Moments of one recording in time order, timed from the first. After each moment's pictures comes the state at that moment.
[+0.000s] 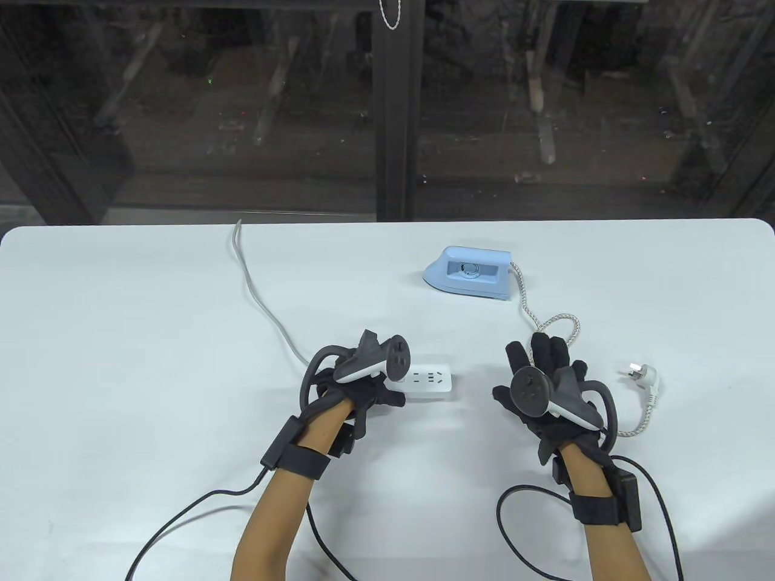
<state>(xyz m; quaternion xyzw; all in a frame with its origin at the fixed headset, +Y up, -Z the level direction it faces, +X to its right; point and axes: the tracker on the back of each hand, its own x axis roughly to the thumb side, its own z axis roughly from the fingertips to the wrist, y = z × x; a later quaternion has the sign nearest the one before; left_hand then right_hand) -0.069 -0.743 -0.403 -0.21 -0.16 -0.06 0.96 0.209 -0.737 -0.349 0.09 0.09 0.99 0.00</state>
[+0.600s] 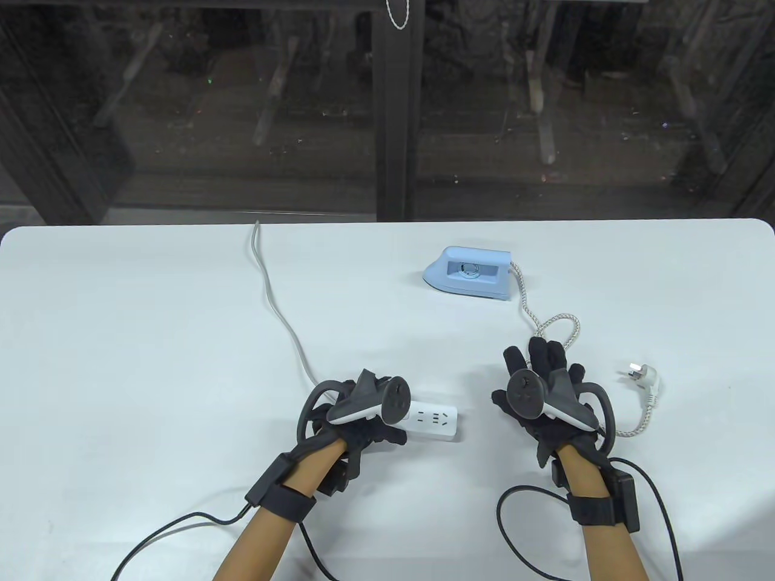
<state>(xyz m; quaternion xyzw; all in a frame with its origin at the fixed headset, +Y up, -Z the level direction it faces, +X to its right) -0.073 -0.765 -0.356 -0.20 -0.20 -0.06 0.96 0.207 -0.741 -0.348 0.08 0.11 0.99 -0.01</state>
